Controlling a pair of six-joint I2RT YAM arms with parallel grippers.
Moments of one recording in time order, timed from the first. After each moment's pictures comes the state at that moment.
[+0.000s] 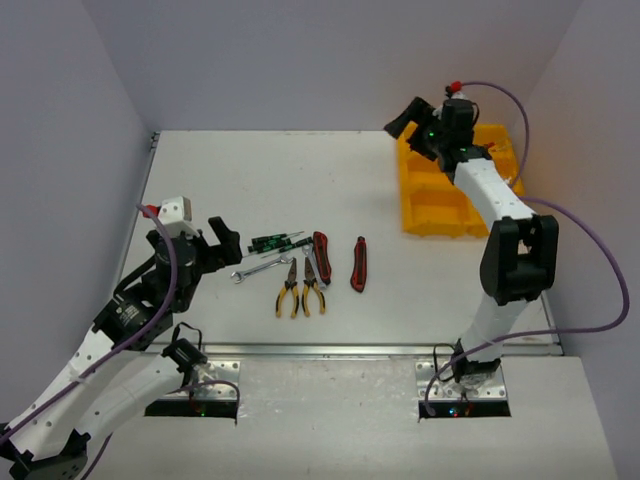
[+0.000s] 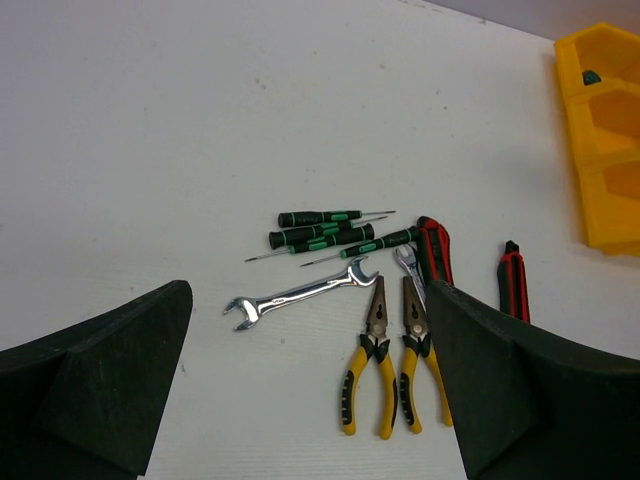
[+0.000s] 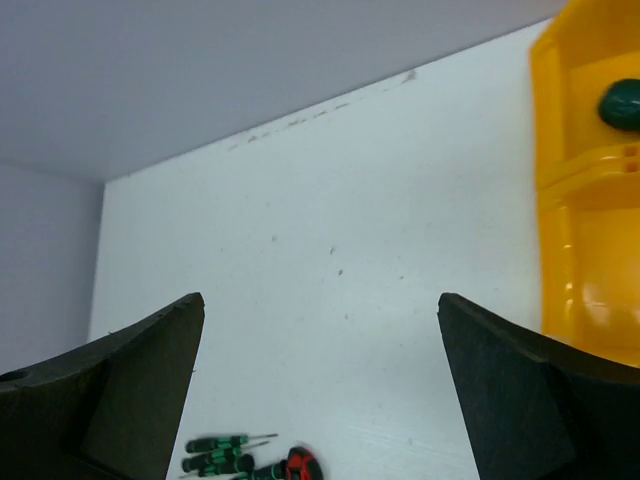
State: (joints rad) left arm -0.60 0.60 0.82 -0.65 -0.58 -0.51; right arm 0.10 1.84 1.50 -0.07 -0.17 0.60
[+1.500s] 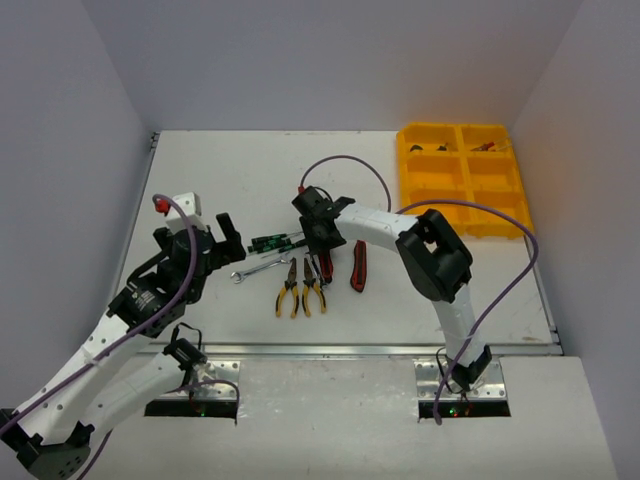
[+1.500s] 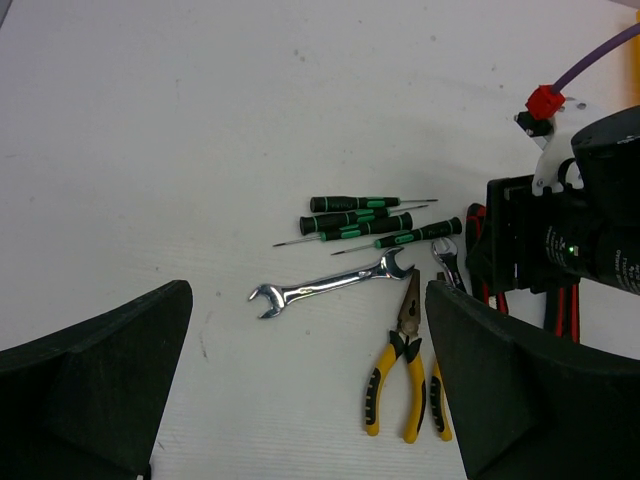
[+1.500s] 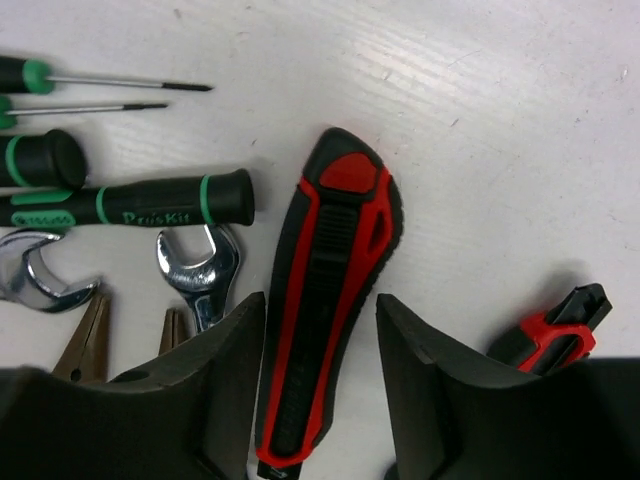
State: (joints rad) left arm -0.58 0.66 0.82 -0.68 -0.61 -0.54; right arm 0.76 2.14 1.52 -0.53 0.25 0.38
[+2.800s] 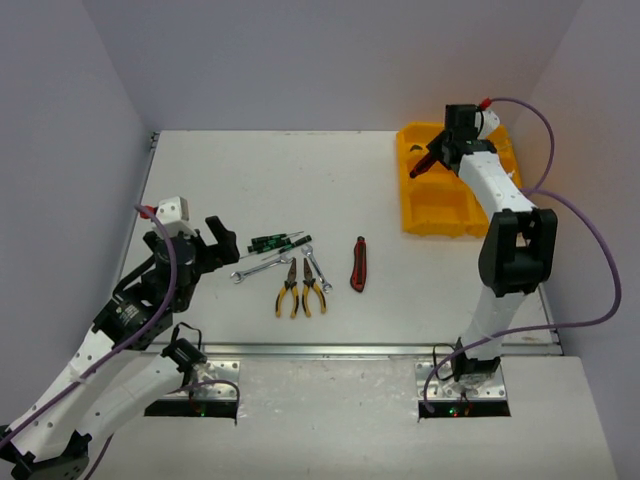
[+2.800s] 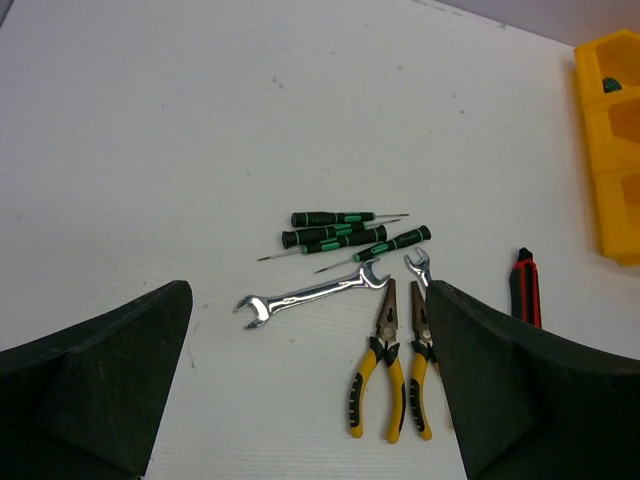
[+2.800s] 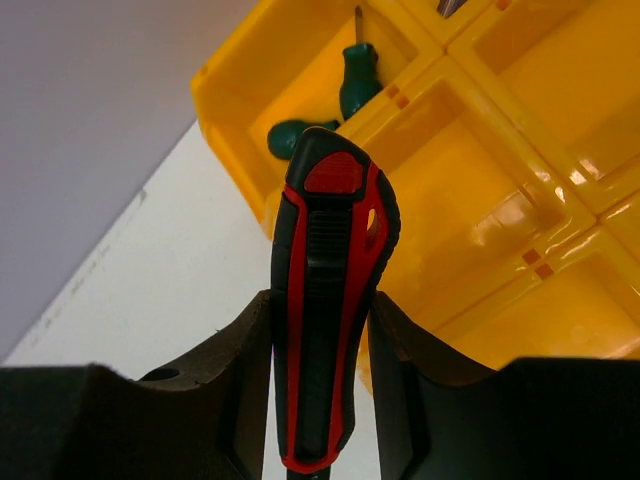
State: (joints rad) left arm -0.58 0.59 0.82 -0.67 -0.59 -0.52; right arm 0.05 1.91 1.59 -0.35 0.32 0.78
